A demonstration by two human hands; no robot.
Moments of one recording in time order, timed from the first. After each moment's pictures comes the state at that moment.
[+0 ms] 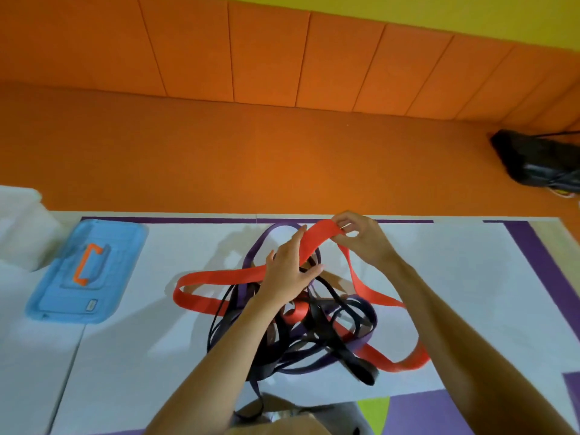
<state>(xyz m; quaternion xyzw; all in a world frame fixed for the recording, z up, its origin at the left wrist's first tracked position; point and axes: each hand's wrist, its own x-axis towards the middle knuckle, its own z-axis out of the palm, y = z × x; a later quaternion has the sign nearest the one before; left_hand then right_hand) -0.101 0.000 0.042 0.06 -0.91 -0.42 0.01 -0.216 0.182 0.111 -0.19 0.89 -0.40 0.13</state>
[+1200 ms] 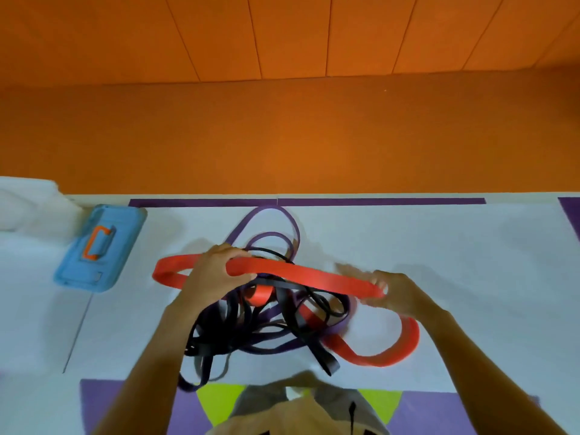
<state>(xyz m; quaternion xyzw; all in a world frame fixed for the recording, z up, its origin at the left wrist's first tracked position) -0.063 0.002 0.070 0.14 -0.95 -0.29 -0.05 -0.196 0.376 0.083 -0.22 0.85 -0.25 0.42</state>
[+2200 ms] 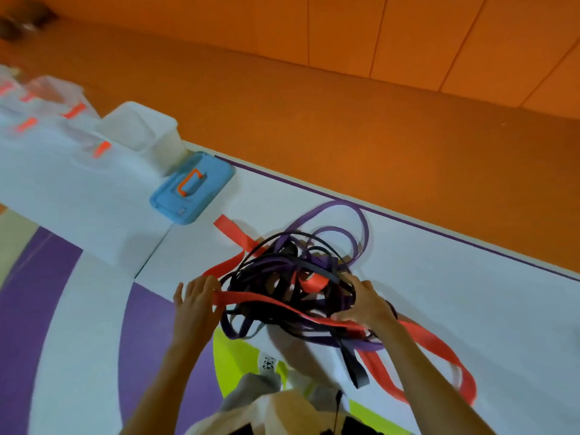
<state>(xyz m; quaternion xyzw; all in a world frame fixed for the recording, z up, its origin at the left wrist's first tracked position) 0.147 0.006 0.019 0.41 -0.90 -0.09 0.04 -0.155 0.238 -0.022 -0.28 0.85 -0.16 0.42</state>
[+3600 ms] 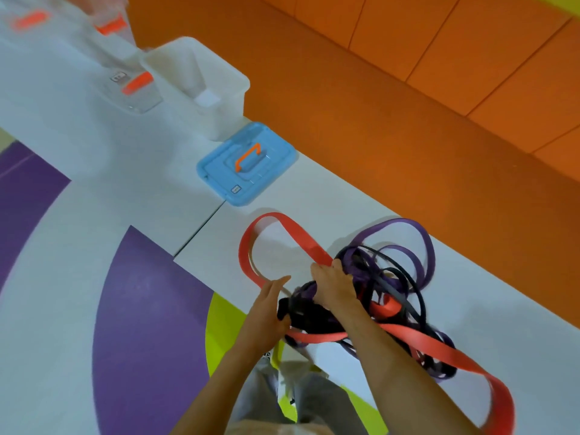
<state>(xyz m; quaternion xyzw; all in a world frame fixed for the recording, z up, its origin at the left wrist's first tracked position) 0.184 -0.059 -0.038 0.38 -0.77 -0.51 0.03 -0.015 -0.014 -0.036 -0.47 0.82 0.16 0.28</state>
